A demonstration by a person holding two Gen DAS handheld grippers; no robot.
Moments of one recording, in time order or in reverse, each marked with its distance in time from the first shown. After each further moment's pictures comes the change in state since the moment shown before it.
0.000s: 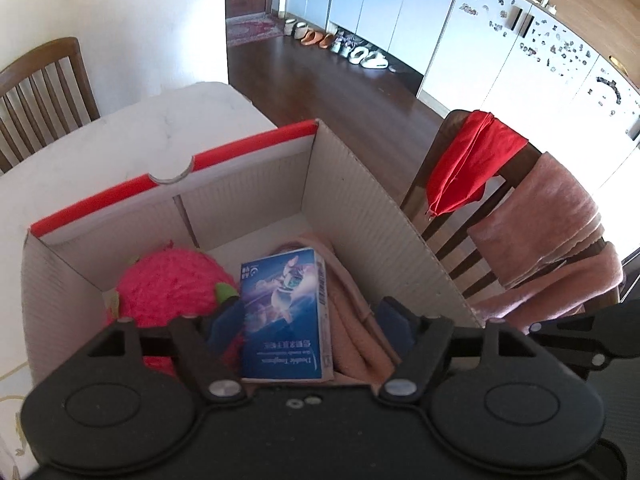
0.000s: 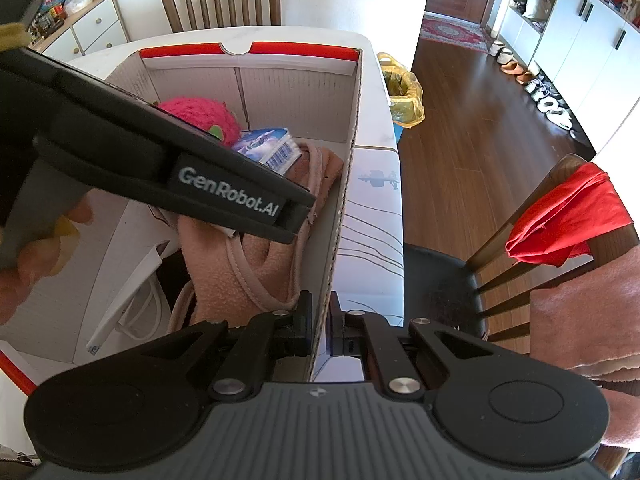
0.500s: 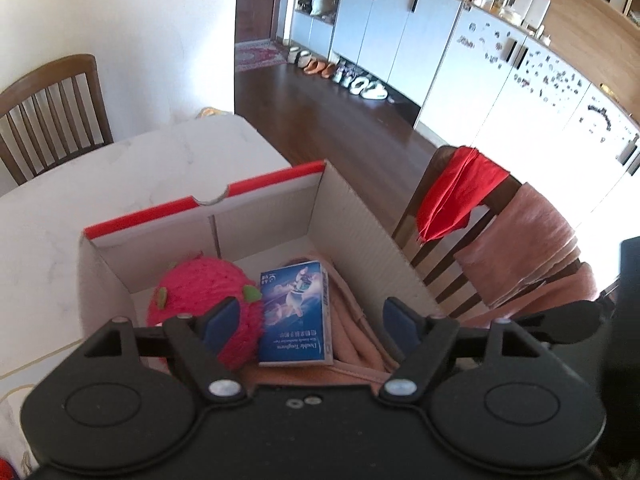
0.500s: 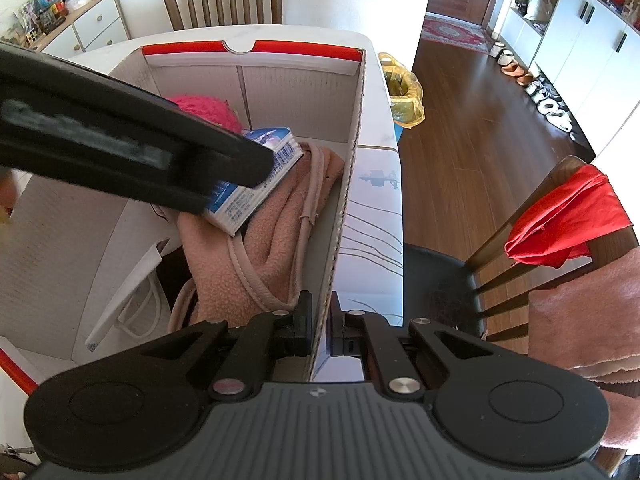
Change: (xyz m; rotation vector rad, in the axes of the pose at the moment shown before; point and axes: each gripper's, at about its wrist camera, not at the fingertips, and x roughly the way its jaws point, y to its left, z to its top) left arm -0.051 0.004 -0.005 -0.030 -0.091 -0.016; right arm 0.000 0.000 -0.003 -0.009 0.001 -0.002
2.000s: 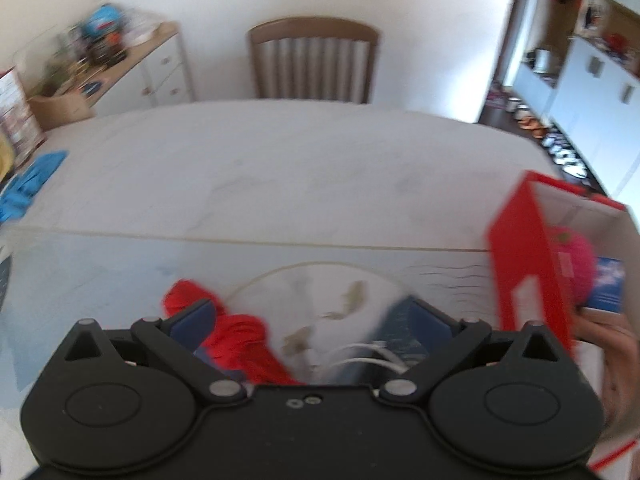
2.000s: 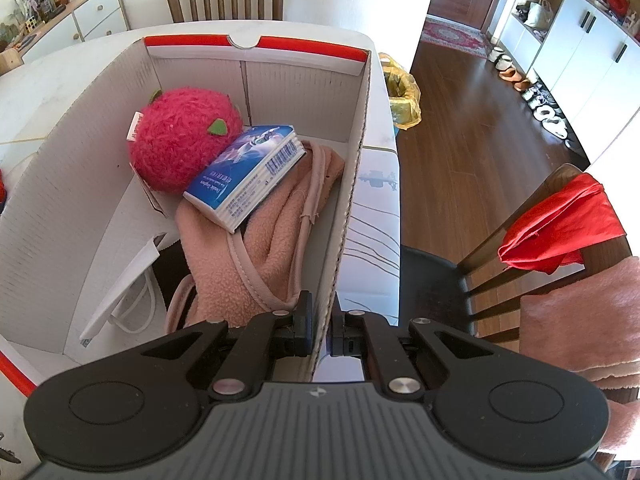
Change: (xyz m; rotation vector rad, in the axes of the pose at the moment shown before) left arm -0.114 0.208 -0.129 -0.455 -0.034 0.494; right arm -0.003 0.004 0.002 -0.029 0.006 -0.028
